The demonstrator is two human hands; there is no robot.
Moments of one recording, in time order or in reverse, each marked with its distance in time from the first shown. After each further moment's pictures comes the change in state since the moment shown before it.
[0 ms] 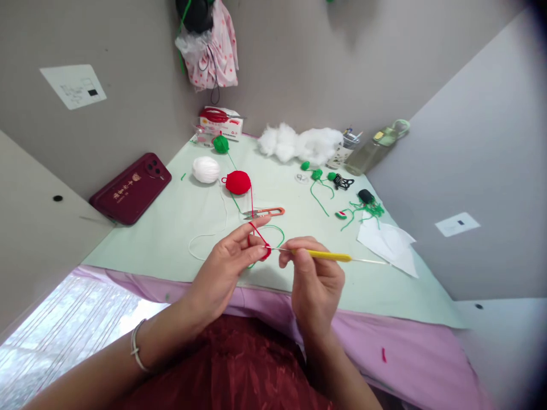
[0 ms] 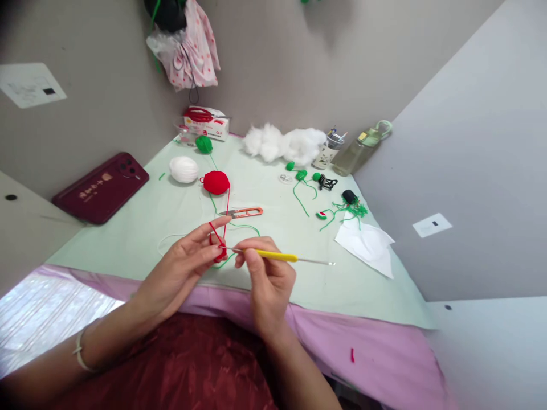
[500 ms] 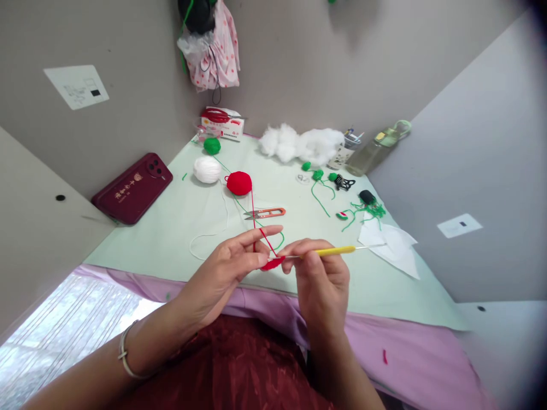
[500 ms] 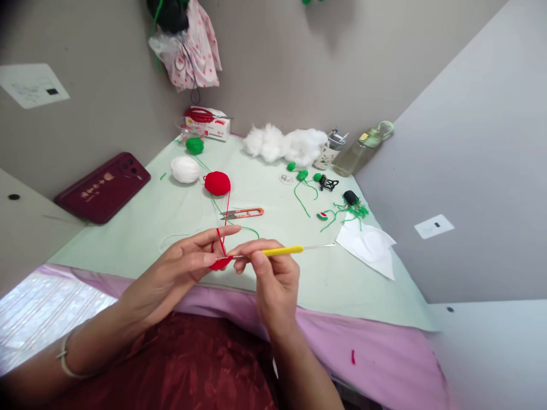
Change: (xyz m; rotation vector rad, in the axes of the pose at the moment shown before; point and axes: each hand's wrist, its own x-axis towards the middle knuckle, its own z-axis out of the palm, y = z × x) left_hand -0.011 0.019 0.005 0.057 -0.102 -0.103; right_hand 0.008 -0.011 -0.009 0.228 -0.090 0.148
